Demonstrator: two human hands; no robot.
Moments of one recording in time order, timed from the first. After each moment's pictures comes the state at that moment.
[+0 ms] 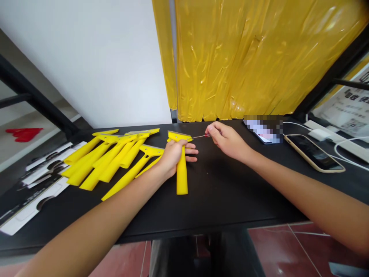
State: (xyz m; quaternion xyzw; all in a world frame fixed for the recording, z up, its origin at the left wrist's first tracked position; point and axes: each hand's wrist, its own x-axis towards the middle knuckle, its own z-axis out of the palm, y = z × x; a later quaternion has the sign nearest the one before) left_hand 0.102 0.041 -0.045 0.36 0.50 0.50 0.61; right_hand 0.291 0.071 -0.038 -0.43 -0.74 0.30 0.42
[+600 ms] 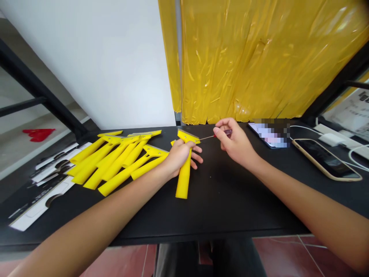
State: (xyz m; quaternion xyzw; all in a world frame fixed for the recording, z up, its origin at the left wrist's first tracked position) left_hand 0.101 0.040 -0.039 0.45 0.51 0.45 0.58; right_hand 0.288 0.067 -0.041 -0.40 -0.67 0.33 0.53
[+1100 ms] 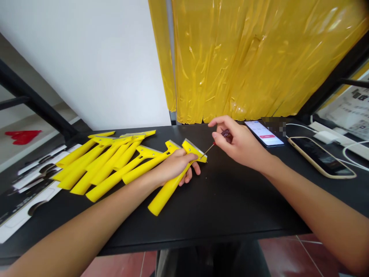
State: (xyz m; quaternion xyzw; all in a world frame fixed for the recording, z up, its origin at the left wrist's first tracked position) left_hand 0.094 0.025 -0.034 0.56 0.53 0.22 0.60; right_hand 0.309 0.050 -0.012 -0.36 -0.83 0.16 0.41
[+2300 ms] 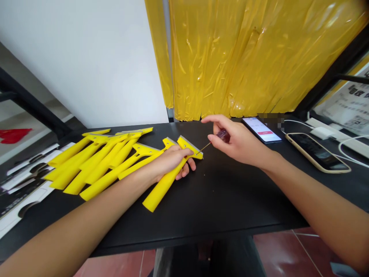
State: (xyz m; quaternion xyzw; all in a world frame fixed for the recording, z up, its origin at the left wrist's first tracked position) left_hand 0.085 0.037 -0.041 0.54 0.53 0.20 0.62; right_hand 0.313 0.049 -0.010 -0.33 -0.86 0.14 0.35
